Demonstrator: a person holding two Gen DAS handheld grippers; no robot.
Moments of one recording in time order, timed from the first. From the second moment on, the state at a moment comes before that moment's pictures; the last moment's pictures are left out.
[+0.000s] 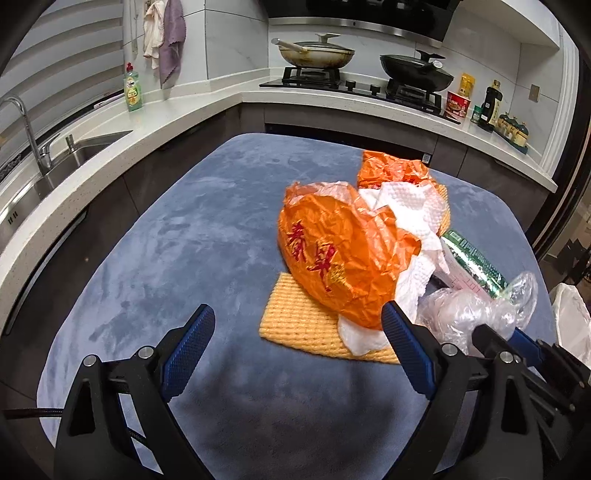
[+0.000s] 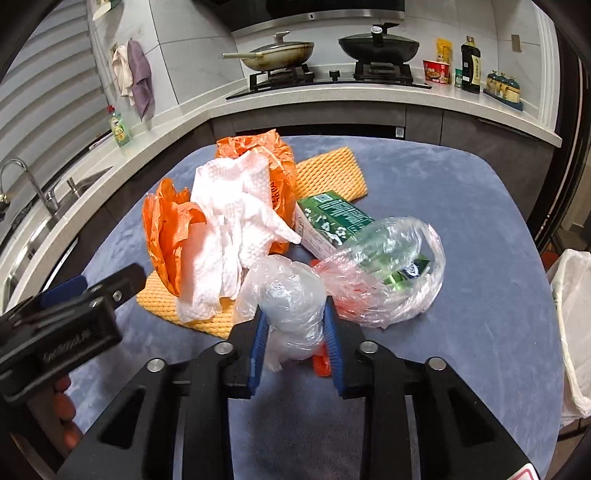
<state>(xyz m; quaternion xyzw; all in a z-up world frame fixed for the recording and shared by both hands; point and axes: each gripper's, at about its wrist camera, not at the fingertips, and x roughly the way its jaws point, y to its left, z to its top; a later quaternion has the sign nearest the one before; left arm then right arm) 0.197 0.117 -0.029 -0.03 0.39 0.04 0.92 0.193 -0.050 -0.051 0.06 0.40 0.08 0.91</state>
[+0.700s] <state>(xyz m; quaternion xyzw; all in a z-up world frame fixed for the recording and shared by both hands) 0.231 0.093 -0.034 -0.04 0.39 0.01 0.92 0.154 -0.132 -0.019 0.10 0.35 0.02 0.93</state>
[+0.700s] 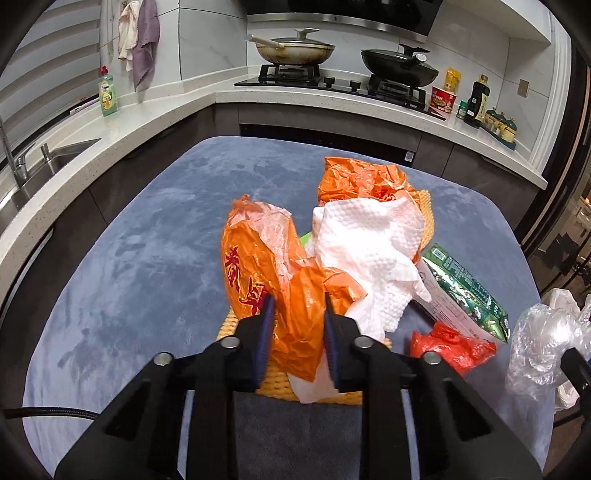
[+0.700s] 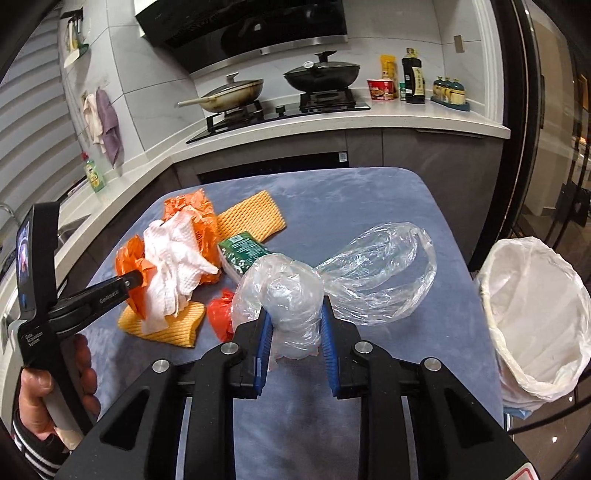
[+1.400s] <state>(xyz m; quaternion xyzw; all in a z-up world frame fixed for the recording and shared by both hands) 0.158 -0.006 0.041 -0.01 0.33 -0.11 0.94 0.100 -0.240 0.007 0.16 0.29 -0.08 0.94</state>
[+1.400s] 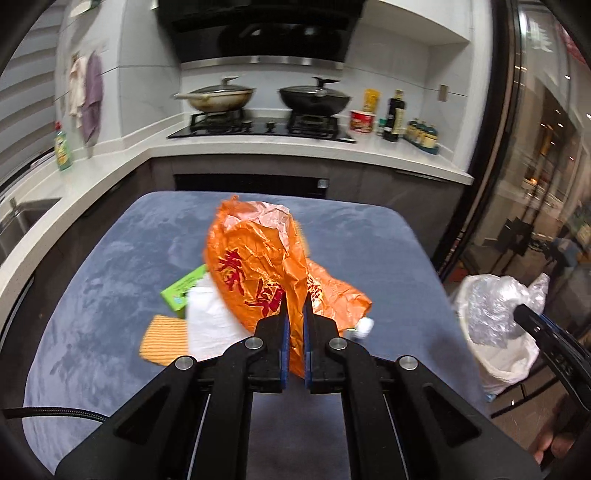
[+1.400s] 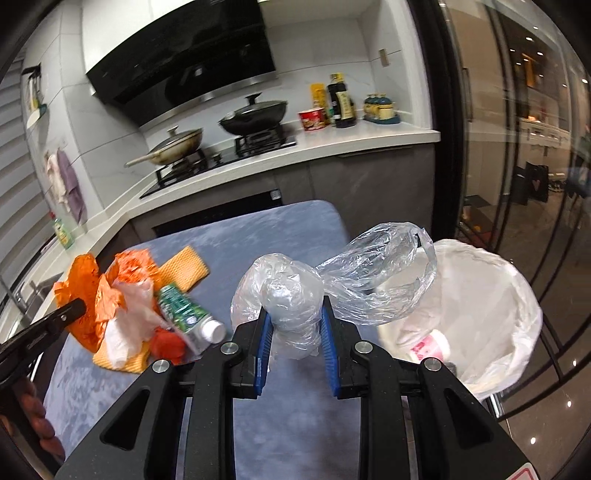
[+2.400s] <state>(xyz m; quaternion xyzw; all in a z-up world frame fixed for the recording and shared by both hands) 0.124 -0.277 0.022 0.11 0.32 -0.34 0.88 0.050 -0.415 -0.030 0.20 0.29 -0.24 0.90</state>
